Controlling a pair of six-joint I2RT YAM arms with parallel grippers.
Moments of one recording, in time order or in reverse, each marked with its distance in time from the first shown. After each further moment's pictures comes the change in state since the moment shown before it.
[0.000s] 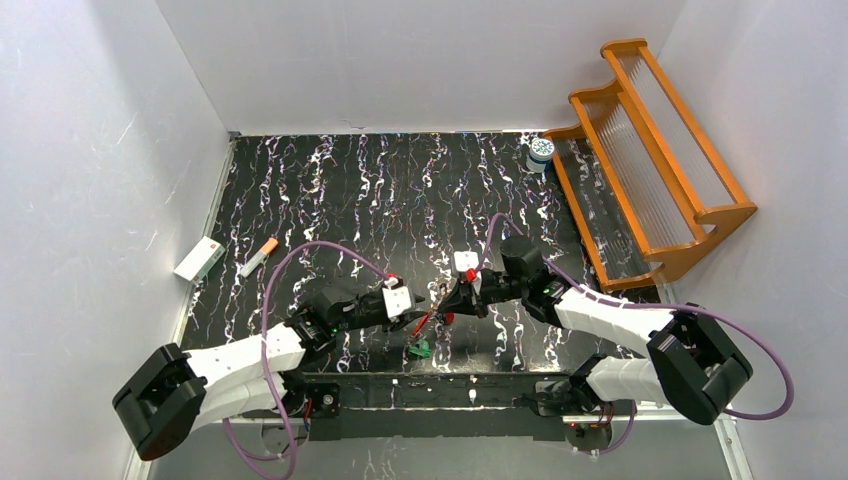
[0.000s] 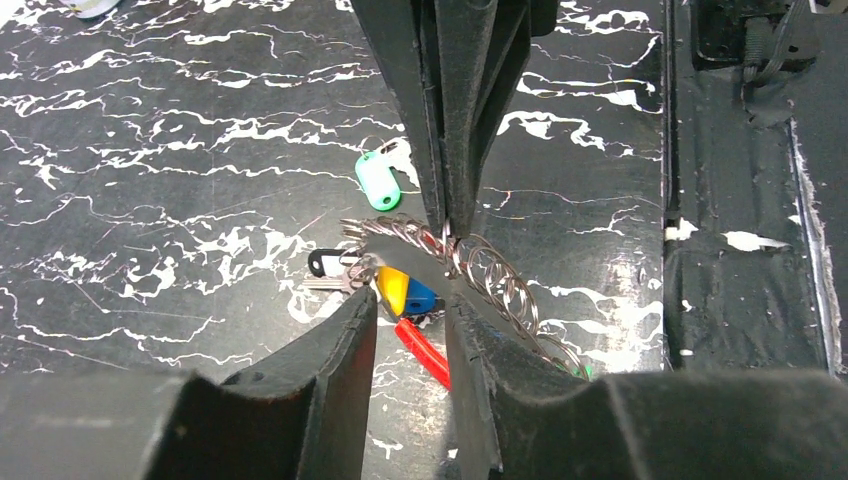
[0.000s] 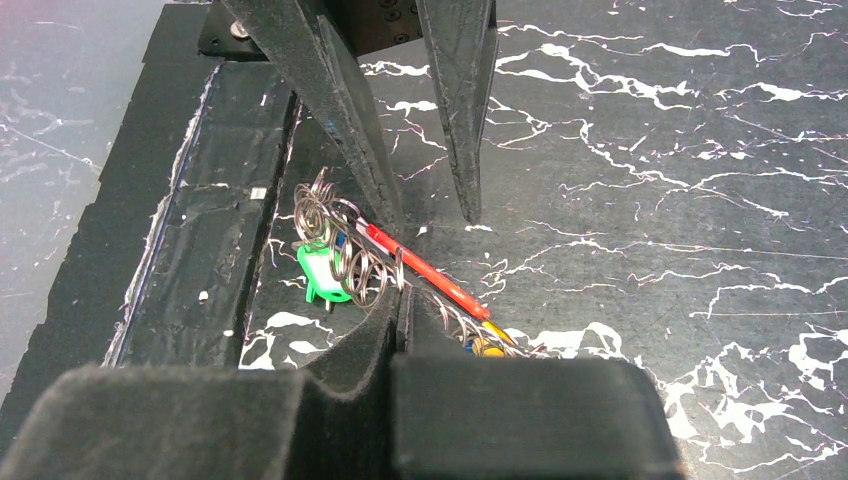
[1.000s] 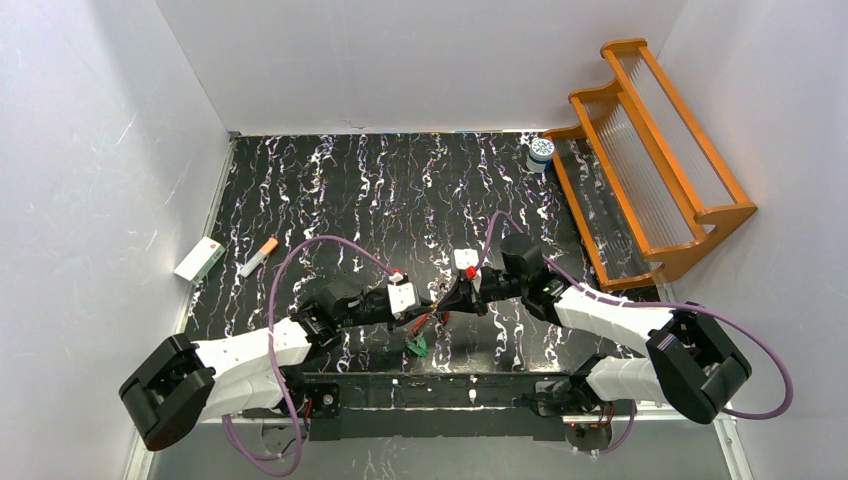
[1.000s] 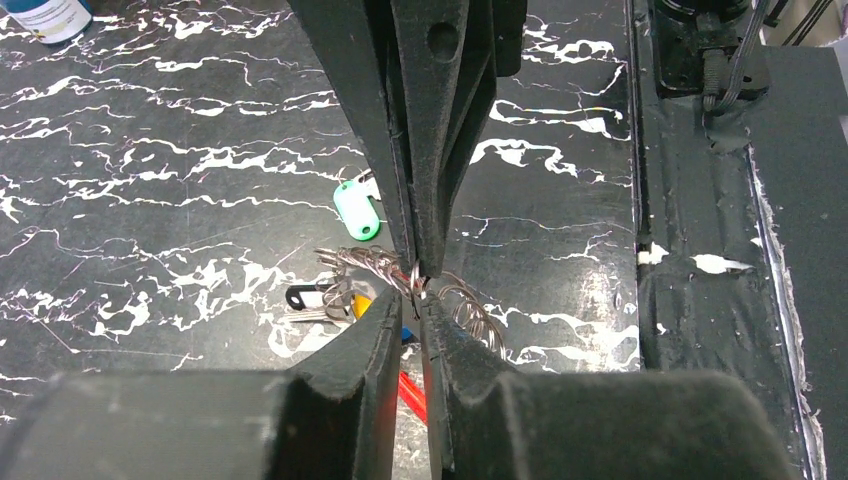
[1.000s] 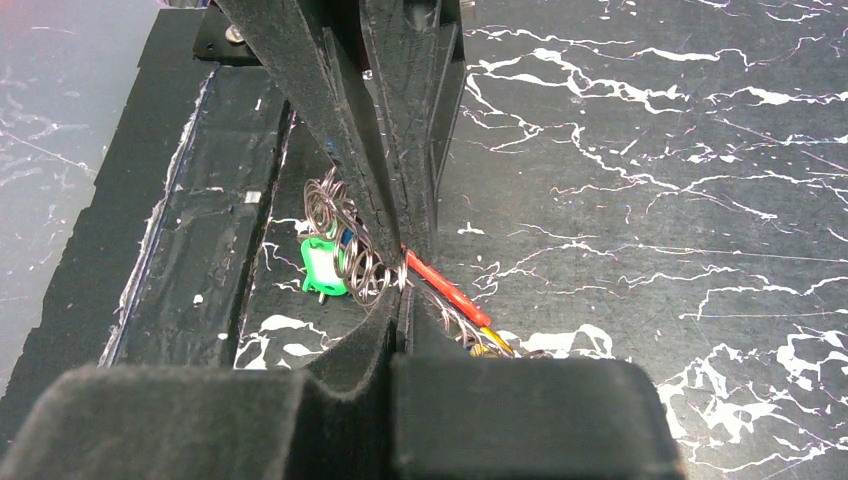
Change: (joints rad) left arm -0.002 0.064 0.042 0.032 0.052 -0.034; right arm -0.001 0.007 0.011 0.002 -0.003 0.002
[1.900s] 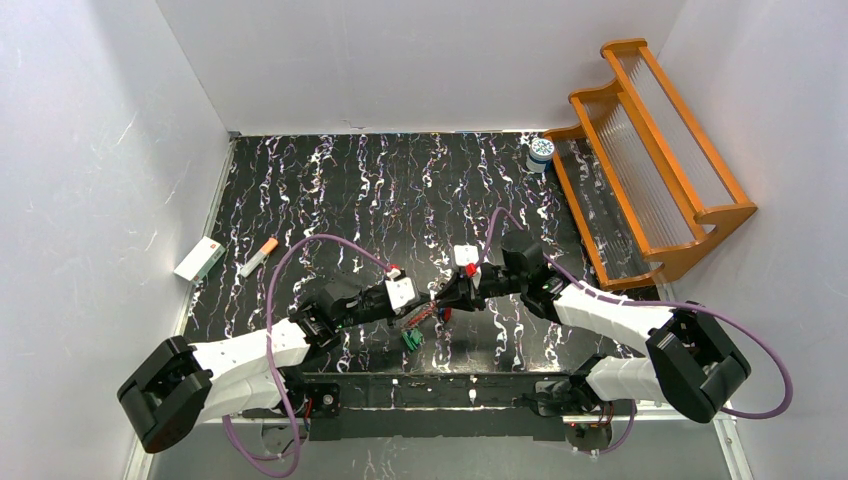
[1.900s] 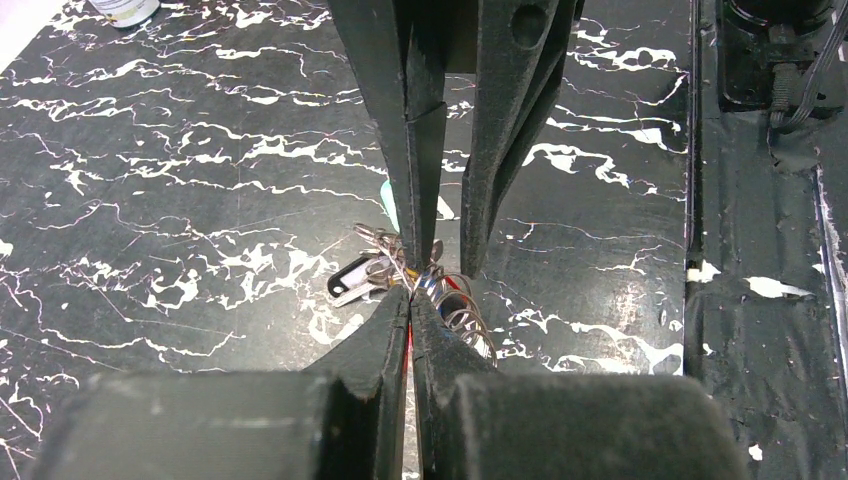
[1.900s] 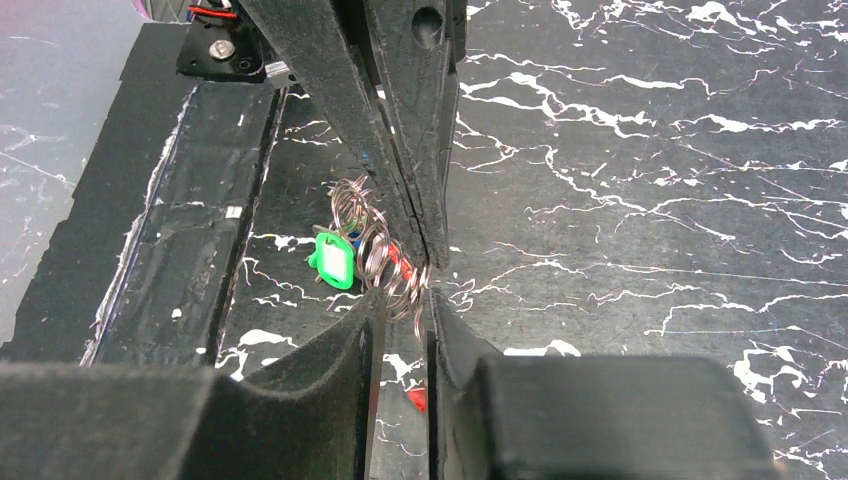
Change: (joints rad) left arm -0.005 -0.013 -0.001 0.013 -0.098 -0.007; right arm -0.005 0.006 0.019 0.023 0.007 -0.010
